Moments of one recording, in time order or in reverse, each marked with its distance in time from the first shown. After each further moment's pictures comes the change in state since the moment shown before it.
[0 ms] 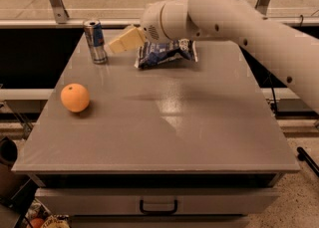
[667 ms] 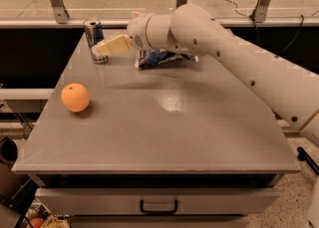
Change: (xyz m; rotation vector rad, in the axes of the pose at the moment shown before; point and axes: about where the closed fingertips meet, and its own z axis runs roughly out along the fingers) arm 0.009 -0.004 0.064 -0.027 -0.124 0.031
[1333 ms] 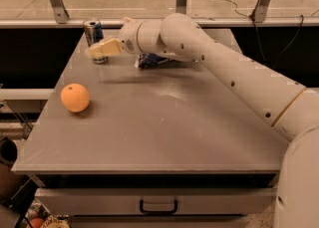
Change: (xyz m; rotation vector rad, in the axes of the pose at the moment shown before) arm 0.011 0.002 0.044 -0.038 -0.049 0.037
